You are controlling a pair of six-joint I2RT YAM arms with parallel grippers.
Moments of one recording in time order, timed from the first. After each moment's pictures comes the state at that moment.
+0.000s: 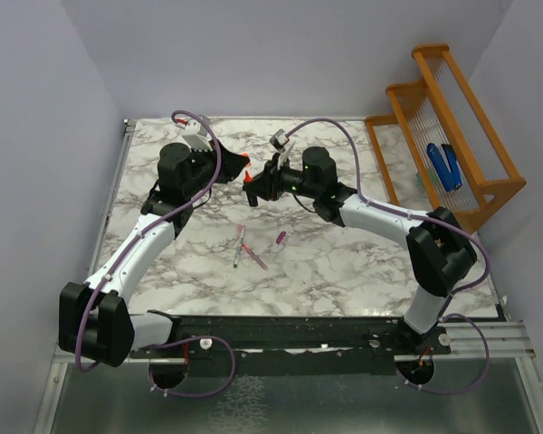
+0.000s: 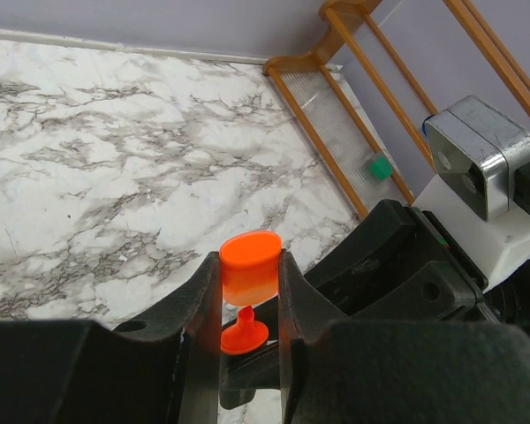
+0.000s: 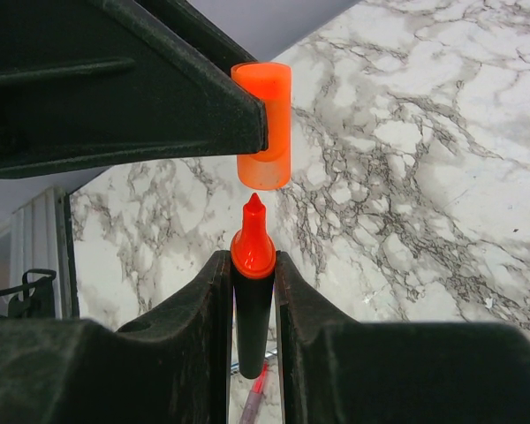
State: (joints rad) left arm -0.29 1.25 0.95 0.18 0.35 -0.51; right arm 0.71 1.76 1.19 0.44 -0.47 0.27
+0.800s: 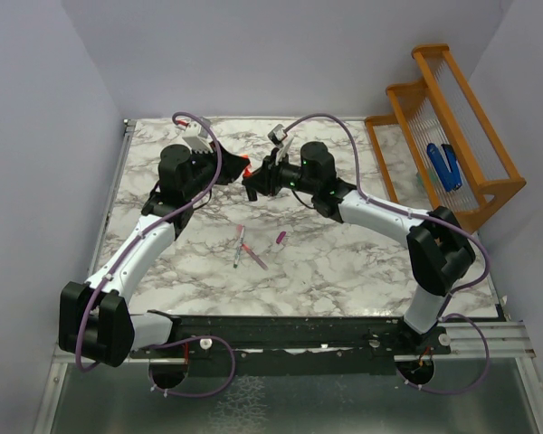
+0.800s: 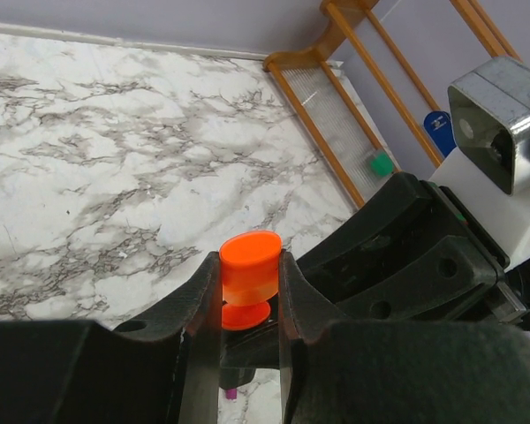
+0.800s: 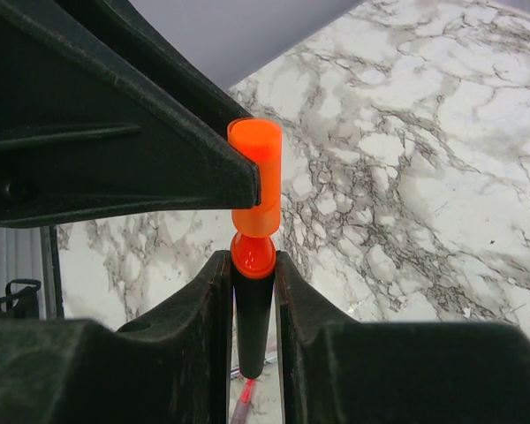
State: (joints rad) left arm -0.29 1.25 0.94 0.19 0.35 -0.51; right arm 0.71 1.77 1.24 0.40 -0.45 0.24
